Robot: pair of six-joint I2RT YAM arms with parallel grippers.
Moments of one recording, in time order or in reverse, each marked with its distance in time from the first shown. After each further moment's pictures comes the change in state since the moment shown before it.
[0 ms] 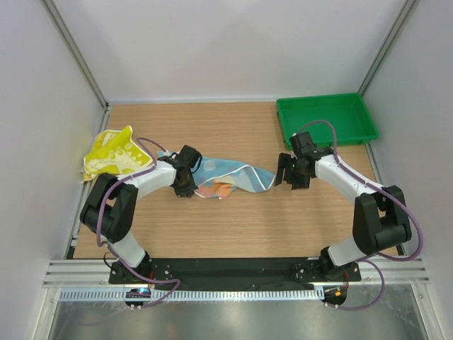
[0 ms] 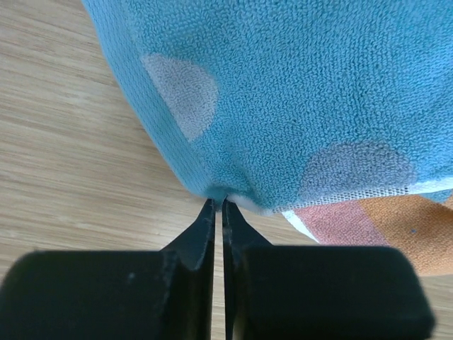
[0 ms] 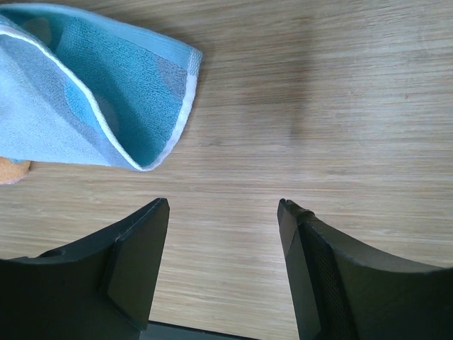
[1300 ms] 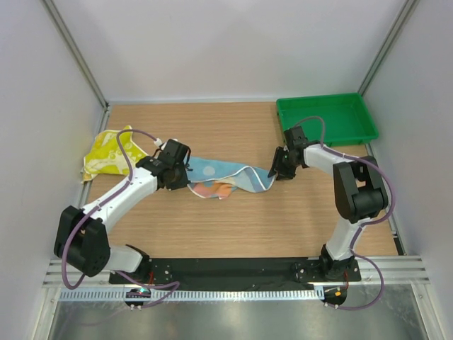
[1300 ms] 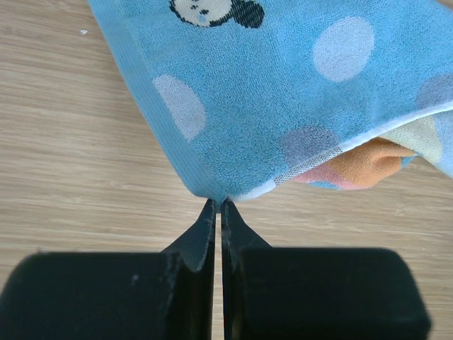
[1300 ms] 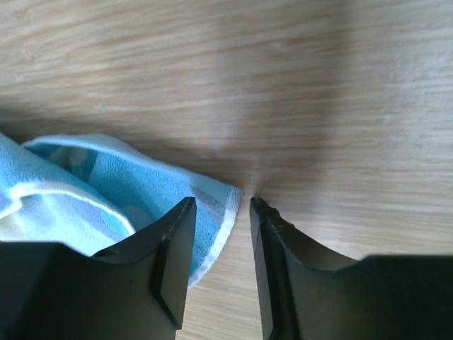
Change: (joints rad) left arm 0.004 -0.303 0.018 -0.098 -0.005 0.121; right arm -0.037 0.303 0.103 0.213 -0.116 0.068
